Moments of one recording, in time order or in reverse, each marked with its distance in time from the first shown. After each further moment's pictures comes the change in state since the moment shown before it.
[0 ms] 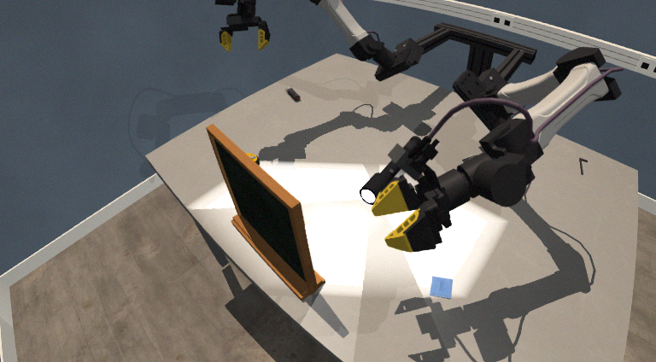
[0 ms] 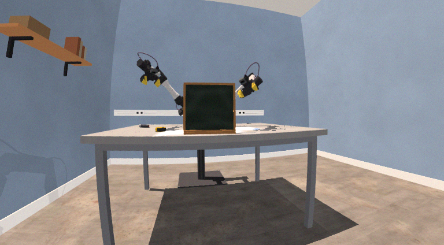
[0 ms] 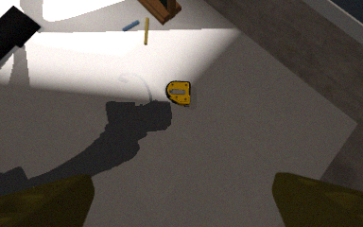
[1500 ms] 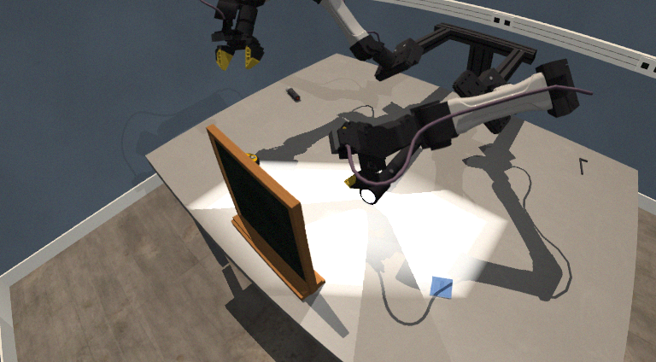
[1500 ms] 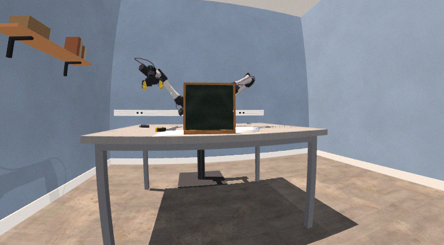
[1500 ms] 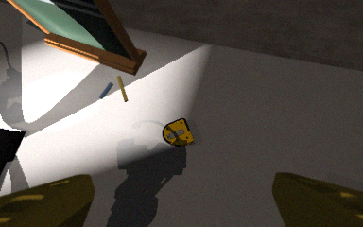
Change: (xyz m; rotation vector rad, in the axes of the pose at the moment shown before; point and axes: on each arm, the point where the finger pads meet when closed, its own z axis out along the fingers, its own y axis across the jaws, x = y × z) left arm -0.018 -0.277 0.018 0.490 0.475 -0.780; right arm -0.023 -0.017 0.062 0.116 -0.131 0.430
